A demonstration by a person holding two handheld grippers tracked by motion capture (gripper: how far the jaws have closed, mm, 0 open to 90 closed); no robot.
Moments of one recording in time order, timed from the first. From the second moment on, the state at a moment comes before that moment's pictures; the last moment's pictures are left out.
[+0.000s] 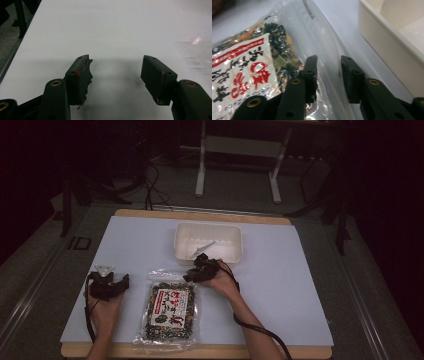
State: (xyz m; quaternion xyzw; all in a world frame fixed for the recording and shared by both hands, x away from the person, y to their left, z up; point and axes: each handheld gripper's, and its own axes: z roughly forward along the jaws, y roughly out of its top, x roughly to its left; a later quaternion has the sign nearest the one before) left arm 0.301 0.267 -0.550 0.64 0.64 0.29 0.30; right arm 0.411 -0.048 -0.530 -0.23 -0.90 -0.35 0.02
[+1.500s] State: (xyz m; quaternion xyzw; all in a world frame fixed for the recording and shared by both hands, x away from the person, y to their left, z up) left arm 0.300 0.269 -0.550 0.64 0.64 0.29 0.31; right arm 0.387 -0.056 -0.469 -0.15 -0.91 -0.39 -0.06
